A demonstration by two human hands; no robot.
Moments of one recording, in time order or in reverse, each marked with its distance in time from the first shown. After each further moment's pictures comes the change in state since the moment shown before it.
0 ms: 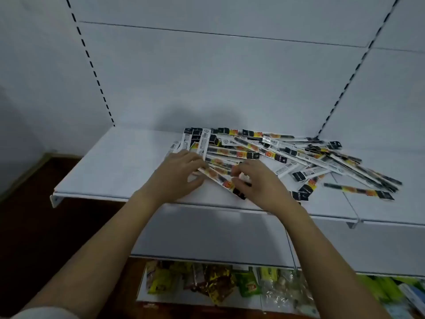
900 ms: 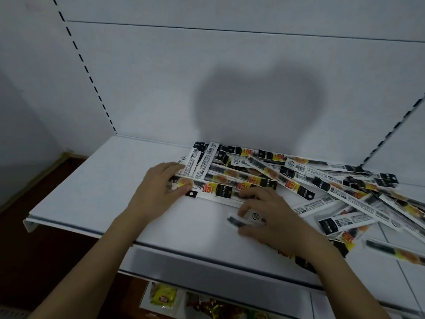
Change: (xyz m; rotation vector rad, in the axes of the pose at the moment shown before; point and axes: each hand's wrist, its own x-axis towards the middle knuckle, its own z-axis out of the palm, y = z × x) left_hand 0.015 -0.052 0.036 -0.140 0.047 -0.641; right_hand 0.043 0.071 0.000 0.065 -0.307 -0.131
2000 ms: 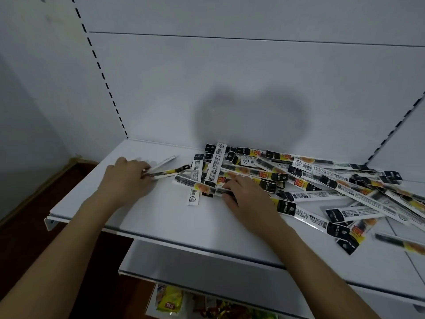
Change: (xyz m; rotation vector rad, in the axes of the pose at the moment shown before) left_hand 0.001 -0.034 -0.081 0.483 -0.104 -0.187; right_hand 0.055 -0.038 0.044 -0.257 0.313 -0.021
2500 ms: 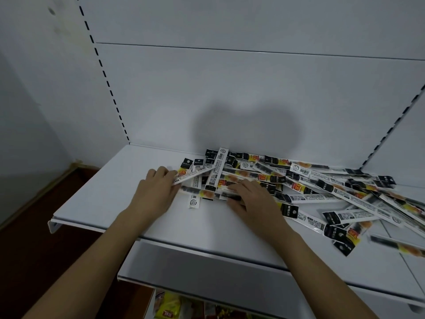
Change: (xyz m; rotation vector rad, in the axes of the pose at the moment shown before) left_hand -0.014 0.045 0.030 -0.066 0.070 0.149; right_hand -0.010 0.014 0.001 0.009 0.032 0.028
